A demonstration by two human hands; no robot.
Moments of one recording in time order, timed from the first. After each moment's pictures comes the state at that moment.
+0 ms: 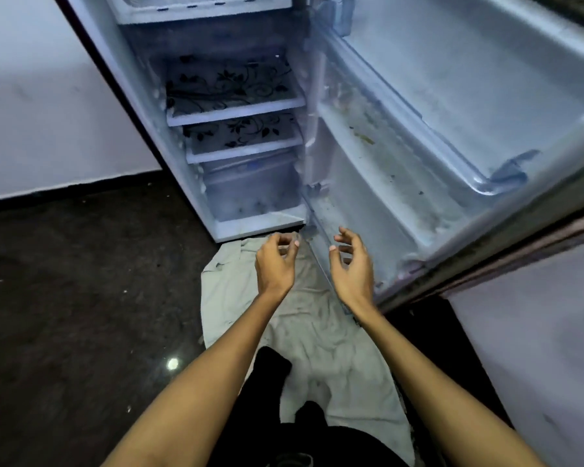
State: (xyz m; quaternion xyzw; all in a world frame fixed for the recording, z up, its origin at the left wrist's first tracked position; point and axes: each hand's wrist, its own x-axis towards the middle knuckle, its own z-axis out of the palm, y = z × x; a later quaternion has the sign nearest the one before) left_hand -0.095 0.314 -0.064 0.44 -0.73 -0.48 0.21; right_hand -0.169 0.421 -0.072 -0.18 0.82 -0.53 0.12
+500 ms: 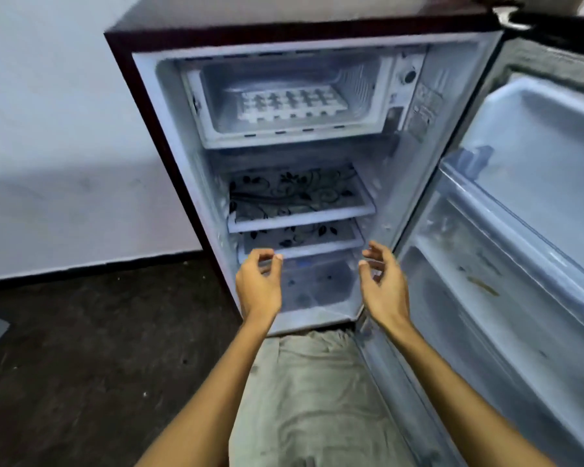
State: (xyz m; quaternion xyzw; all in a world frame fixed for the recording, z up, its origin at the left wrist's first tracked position) left_hand -0.148 0.025 -0.013 0.45 -0.71 -0.42 0.35; right_hand -0.272 0.158 -0.018 -0.23 0.81 -0.54 0.10
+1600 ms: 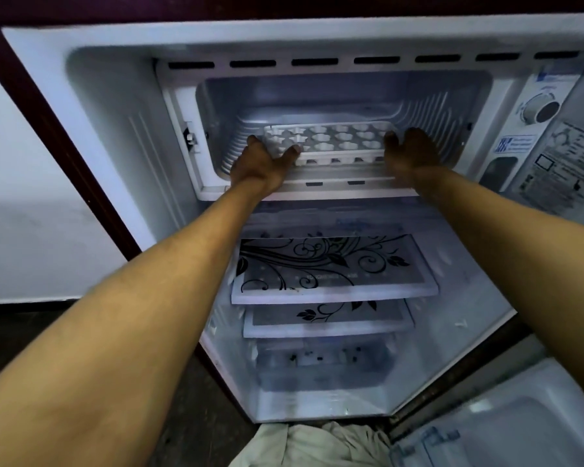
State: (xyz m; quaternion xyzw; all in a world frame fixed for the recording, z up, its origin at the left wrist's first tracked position) left_hand -0.344 -0.261 0.050 0.44 -0.78 -0.32 0.30; right_hand -0.514 -0.129 0.066 -0.30 0.88 -0.37 0.05
